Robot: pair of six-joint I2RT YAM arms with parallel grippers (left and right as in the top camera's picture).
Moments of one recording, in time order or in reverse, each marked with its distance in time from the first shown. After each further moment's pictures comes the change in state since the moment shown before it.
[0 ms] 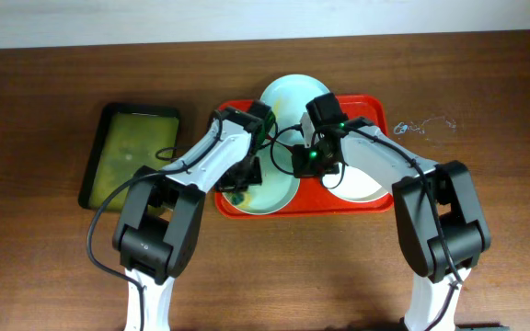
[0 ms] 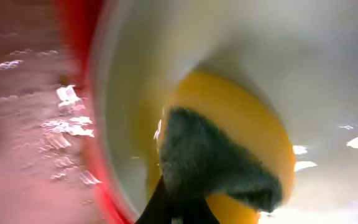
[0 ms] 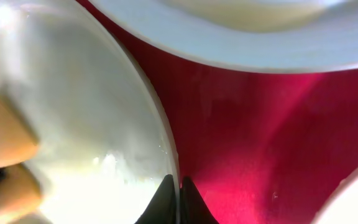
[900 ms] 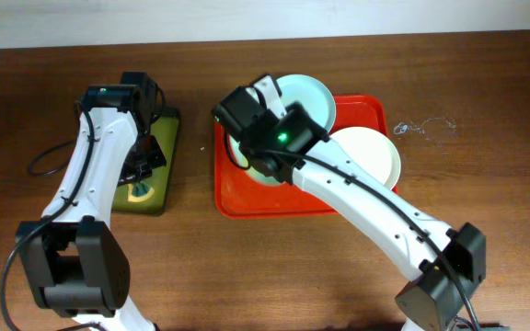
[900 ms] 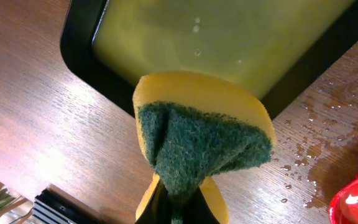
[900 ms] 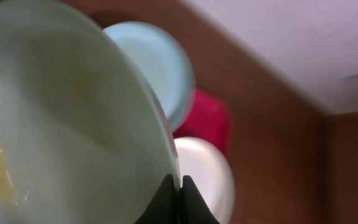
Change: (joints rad) left arm 0.435 -0.301 -0.007 -0.231 -0.145 0.084; right arm 0.428 -0.166 0.499 -0.470 1.114 -0.153
